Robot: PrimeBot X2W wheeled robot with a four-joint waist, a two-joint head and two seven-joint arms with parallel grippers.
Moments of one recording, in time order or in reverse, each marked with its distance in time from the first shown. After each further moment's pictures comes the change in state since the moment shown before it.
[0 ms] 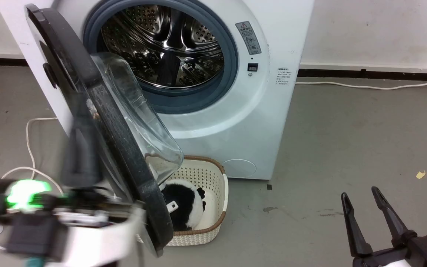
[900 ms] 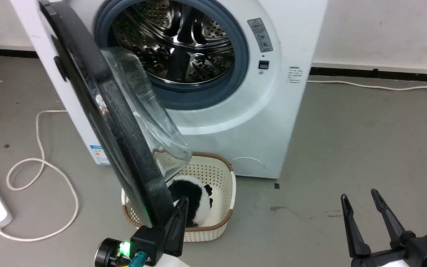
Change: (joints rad) left arm 0.144 -0.037 -0.254 0.508 -0.078 -0.004 0.085; right arm 0.000 0.000 0.007 0.021 0.018 0.000 0.000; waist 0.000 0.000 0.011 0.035
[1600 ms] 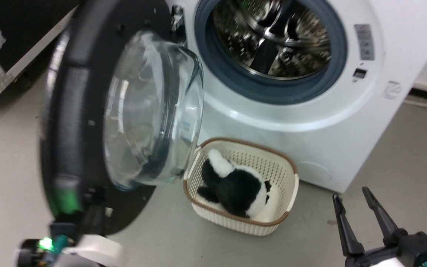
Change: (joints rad) left arm -0.023 0.153 0.202 0.055 -0.100 0.033 -0.001; right arm -0.008 0.001 0.024 0.005 -0.009 0.000 0.000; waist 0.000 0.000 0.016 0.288
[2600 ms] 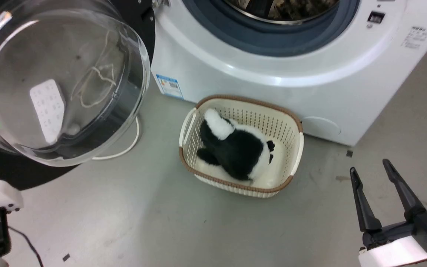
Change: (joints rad) left arm -0.361 0.231 0.281 0.449 -0.149 -0.022 -0.113; right arm -0.091 -0.043 -0.051 -0.057 -0.079 0.000 0.034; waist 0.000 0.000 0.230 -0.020
